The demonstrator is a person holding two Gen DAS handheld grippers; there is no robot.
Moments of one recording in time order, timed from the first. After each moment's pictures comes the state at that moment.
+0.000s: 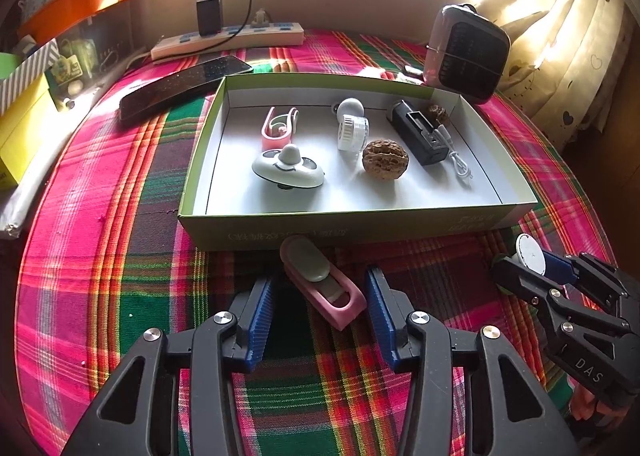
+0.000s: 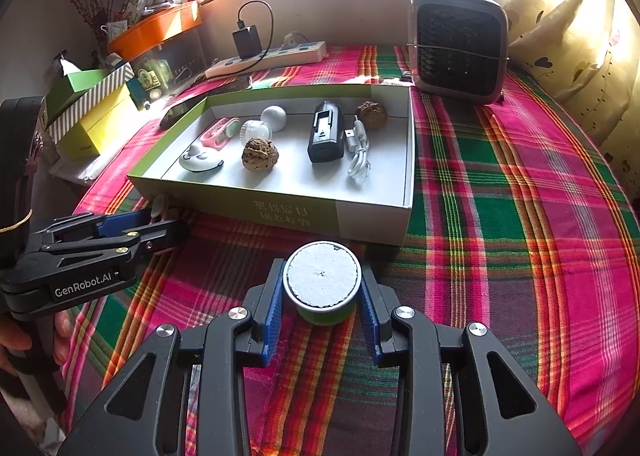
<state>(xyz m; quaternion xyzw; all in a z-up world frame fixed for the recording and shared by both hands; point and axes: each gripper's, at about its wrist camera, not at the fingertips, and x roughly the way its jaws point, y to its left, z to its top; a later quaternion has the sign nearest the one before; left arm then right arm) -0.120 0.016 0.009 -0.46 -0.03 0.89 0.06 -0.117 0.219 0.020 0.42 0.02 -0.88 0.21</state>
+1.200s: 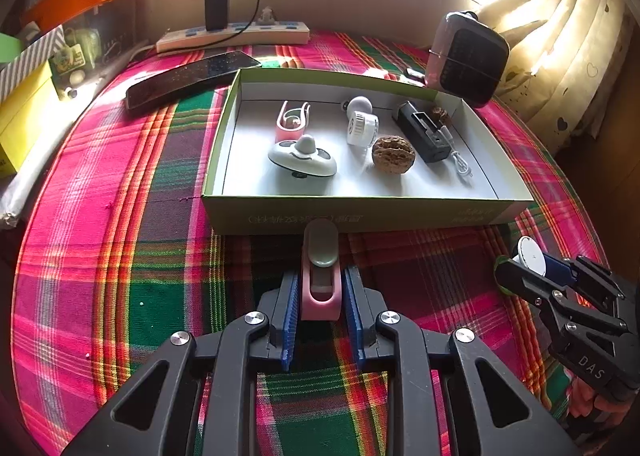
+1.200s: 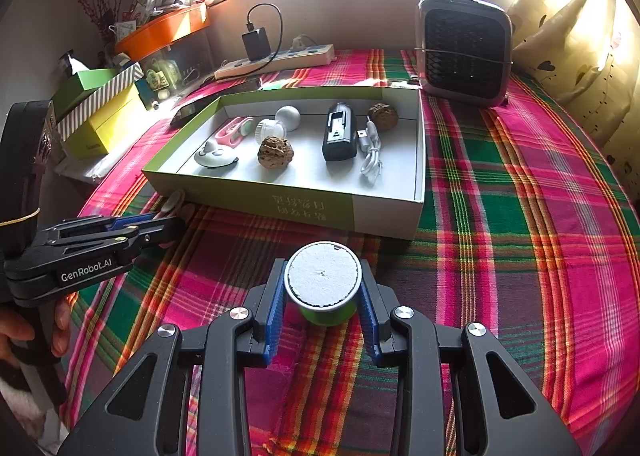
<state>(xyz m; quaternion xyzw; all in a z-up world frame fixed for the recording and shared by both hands) -0.113 0.002 0.008 -0.46 -0.05 0.89 0.07 -0.104 0.213 0.024 0.41 0.02 -0.88 0.22</state>
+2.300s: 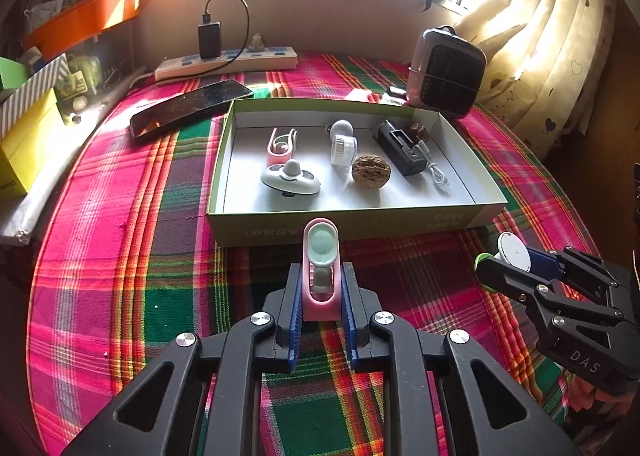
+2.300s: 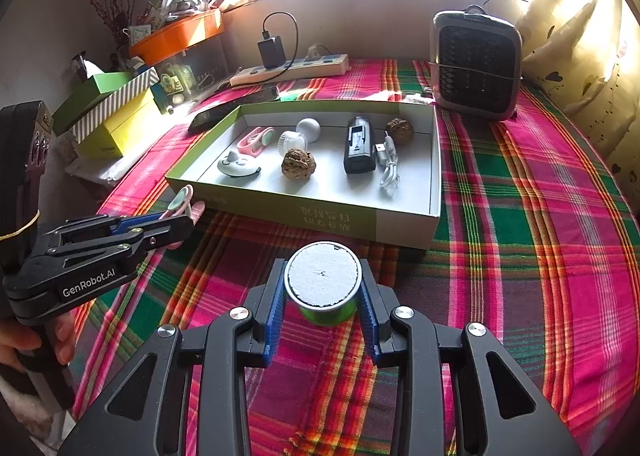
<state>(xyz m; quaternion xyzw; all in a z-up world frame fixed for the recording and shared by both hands) -0.095 0.005 0.031 -0.43 -0.03 0.90 0.08 -0.093 0.205 0.040 0.40 0.02 -0.89 0.24</state>
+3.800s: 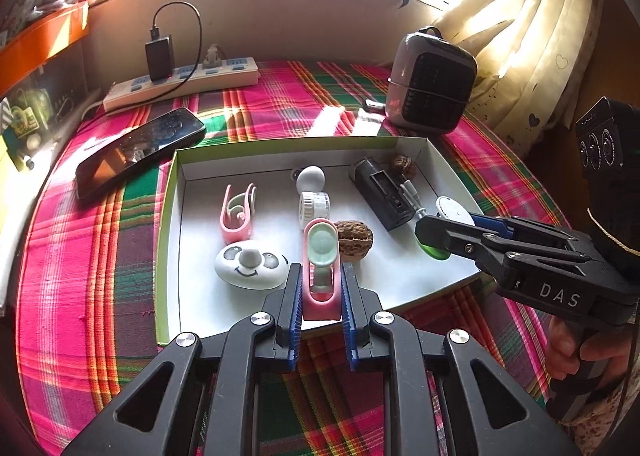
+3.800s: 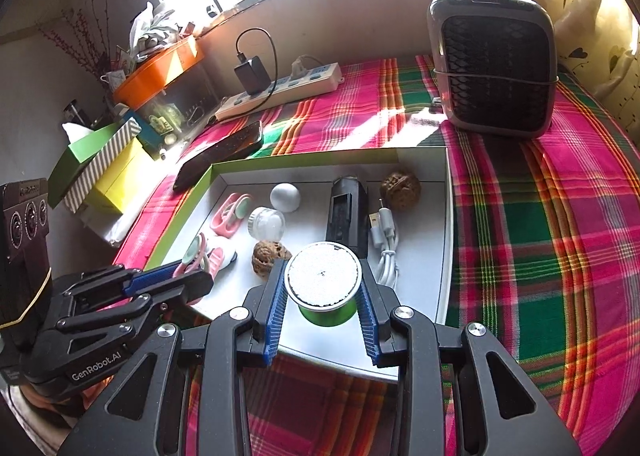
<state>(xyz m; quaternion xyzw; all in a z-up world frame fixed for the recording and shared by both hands) -0.163 0.024 0.037 -0.43 -0.02 0.89 0.13 -0.192 0.209 0.036 0.43 -0.07 -0.86 0.26</state>
